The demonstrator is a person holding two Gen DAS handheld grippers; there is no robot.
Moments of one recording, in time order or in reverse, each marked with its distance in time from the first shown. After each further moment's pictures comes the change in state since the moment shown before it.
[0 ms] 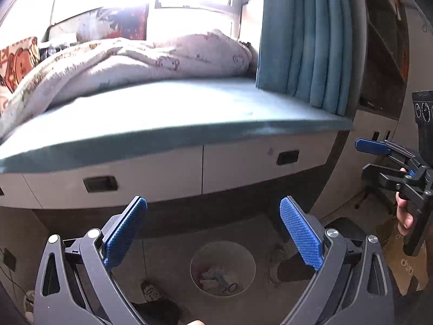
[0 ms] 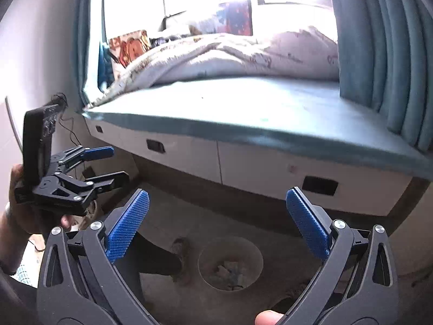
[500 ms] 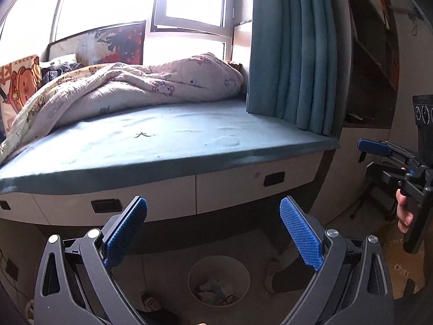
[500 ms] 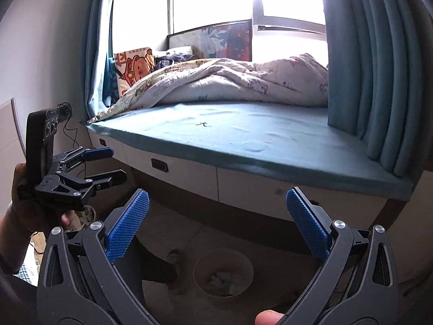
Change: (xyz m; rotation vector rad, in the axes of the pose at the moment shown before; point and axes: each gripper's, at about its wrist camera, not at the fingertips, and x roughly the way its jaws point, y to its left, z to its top) left arm -0.048 -0.013 0.023 0.017 -0.090 -0.021; right arm -0.065 0.018 0.025 -0.040 -0.085 -0.045
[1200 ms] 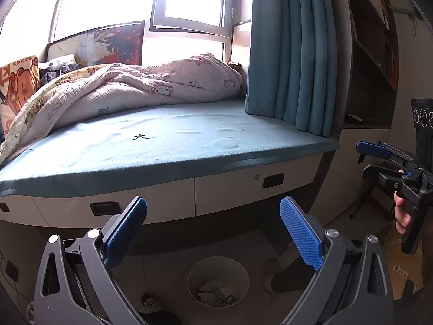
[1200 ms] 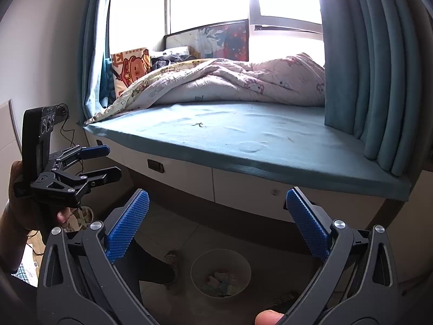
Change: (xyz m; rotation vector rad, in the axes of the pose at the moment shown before) left arm -0.001 0.006 0.005 0.005 0.004 -0.016; right arm 0.001 -0.008 0.000 0.008 -0.001 -0.007
